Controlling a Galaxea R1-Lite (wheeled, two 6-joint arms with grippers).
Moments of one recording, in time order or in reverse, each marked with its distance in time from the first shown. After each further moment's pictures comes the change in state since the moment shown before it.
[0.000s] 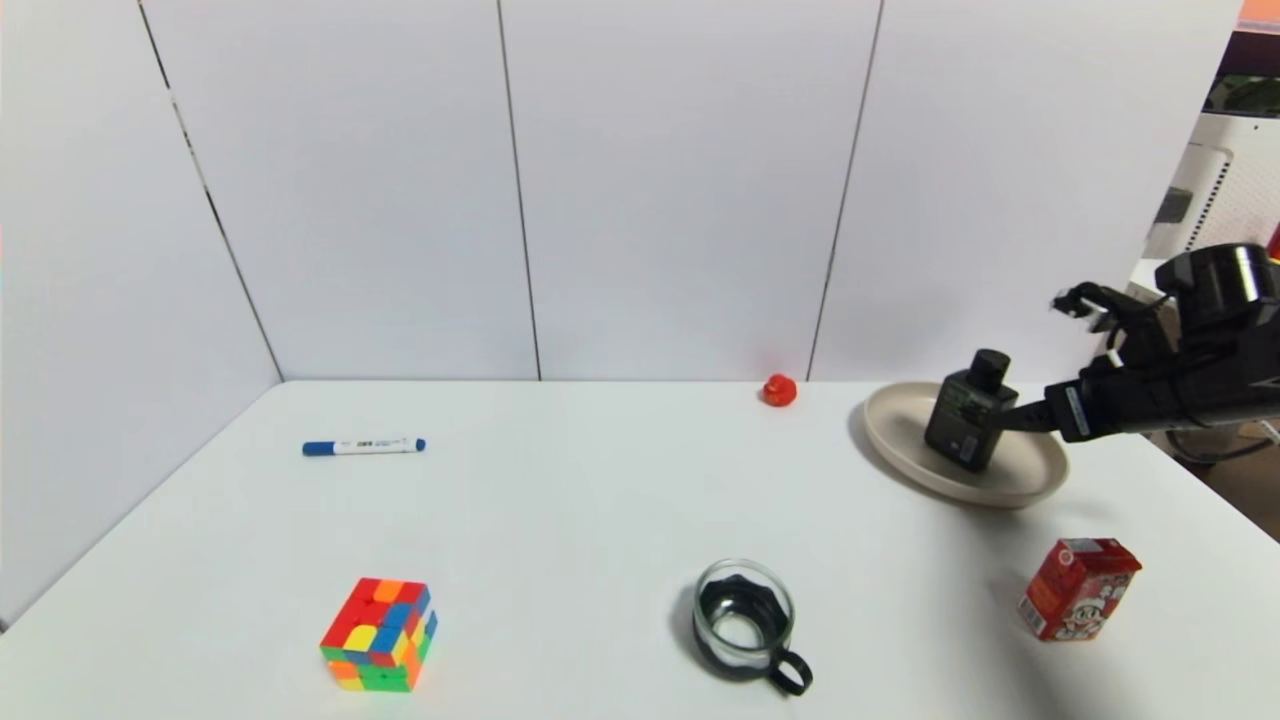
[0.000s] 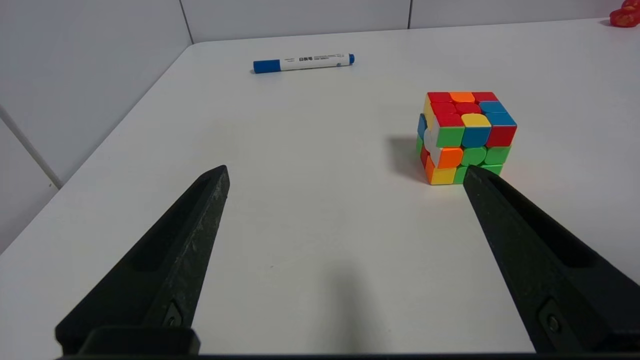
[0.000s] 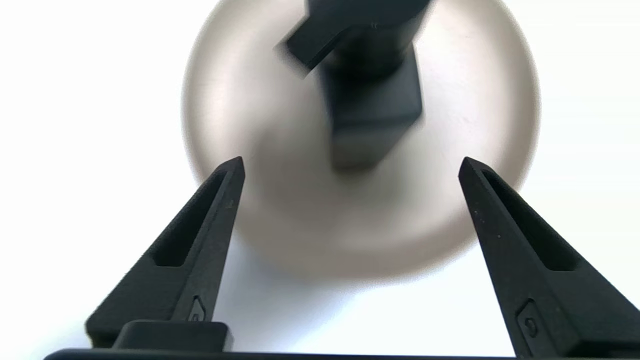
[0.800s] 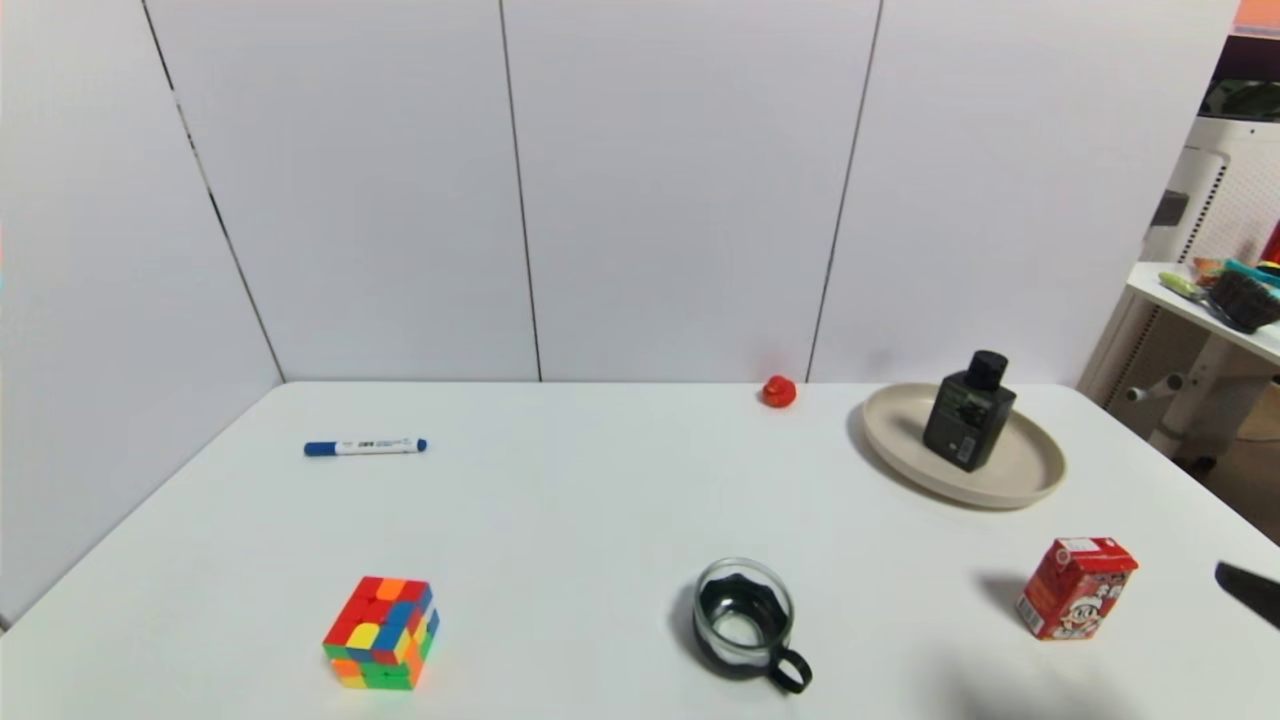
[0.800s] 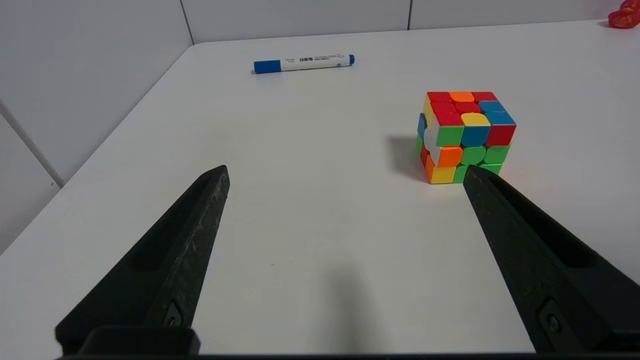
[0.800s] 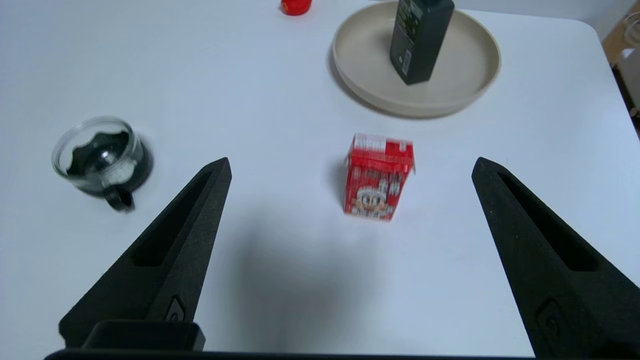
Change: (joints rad) left arm 0.000 0.000 0.000 0.001 -0.001 0.000; right arm 0.066 -1.165 0.736 -0.042 -0.080 0.274
